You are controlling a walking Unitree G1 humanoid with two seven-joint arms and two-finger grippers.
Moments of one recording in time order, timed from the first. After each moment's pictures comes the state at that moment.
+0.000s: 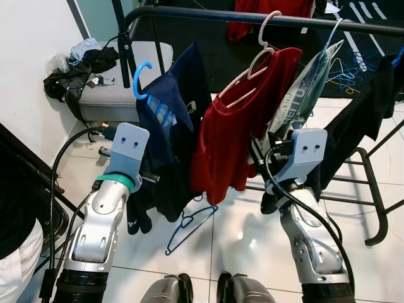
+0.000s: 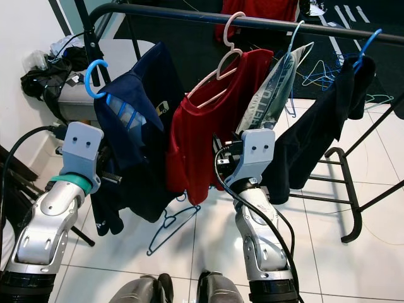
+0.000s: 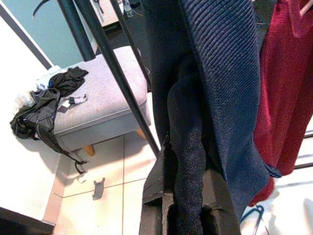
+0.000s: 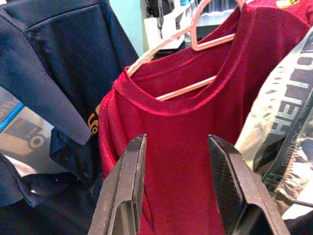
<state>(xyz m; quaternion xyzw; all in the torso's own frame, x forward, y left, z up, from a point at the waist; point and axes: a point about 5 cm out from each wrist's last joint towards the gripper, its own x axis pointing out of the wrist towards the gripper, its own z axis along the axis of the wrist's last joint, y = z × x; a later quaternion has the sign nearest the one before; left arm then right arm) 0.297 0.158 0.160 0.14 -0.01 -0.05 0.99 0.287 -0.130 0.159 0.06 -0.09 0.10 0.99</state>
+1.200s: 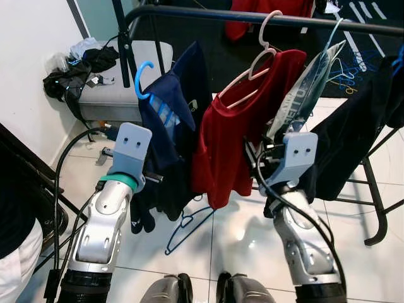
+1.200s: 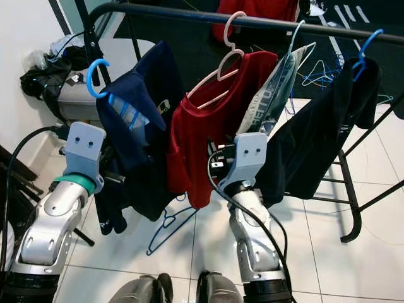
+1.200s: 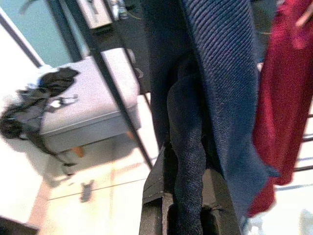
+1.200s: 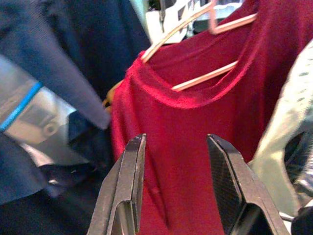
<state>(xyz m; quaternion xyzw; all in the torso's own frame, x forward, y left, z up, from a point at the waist) 0.295 0.145 0.158 0.12 -0.01 -0.07 0.99 0.286 -0.111 0.142 0.07 -0.08 0.10 0.99</state>
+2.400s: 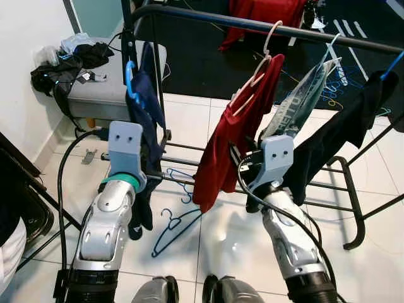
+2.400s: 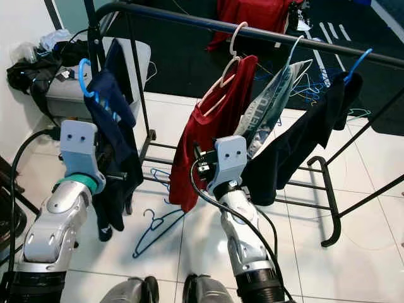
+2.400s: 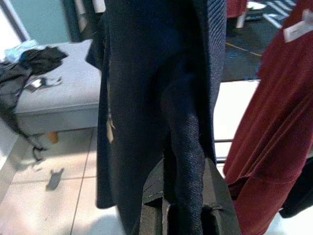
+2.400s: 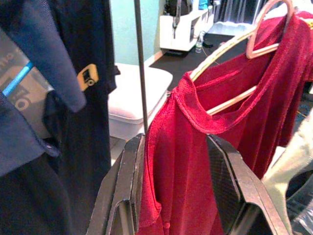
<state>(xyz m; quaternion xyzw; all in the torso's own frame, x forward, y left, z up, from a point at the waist) 0.297 0.138 0.164 0.06 0.01 -0.06 1.00 0.300 -0.112 0.139 0.02 -0.10 0.13 0.99</state>
